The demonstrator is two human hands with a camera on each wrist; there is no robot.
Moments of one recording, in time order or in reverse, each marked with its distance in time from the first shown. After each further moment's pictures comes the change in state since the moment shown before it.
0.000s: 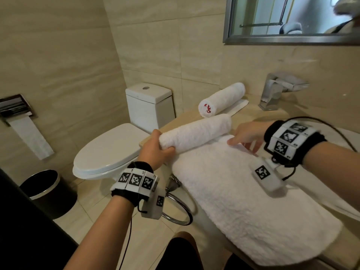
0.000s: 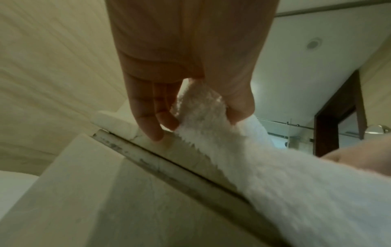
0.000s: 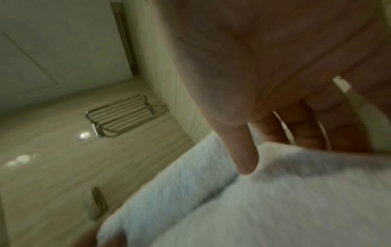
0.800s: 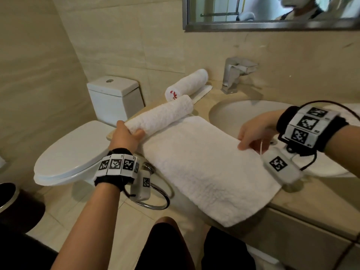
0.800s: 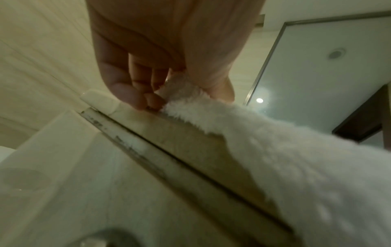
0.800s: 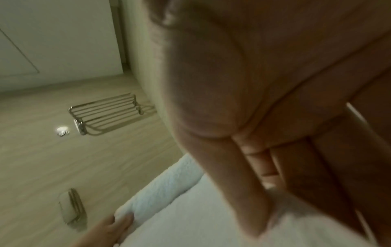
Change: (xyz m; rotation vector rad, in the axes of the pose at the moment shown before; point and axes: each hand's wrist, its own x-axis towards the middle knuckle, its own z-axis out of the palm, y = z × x) left_hand 0.006 0.009 0.014 0.030 0.090 -0.213; right_hand -0.076 0.074 0.006 -0.034 -0.279 0.171
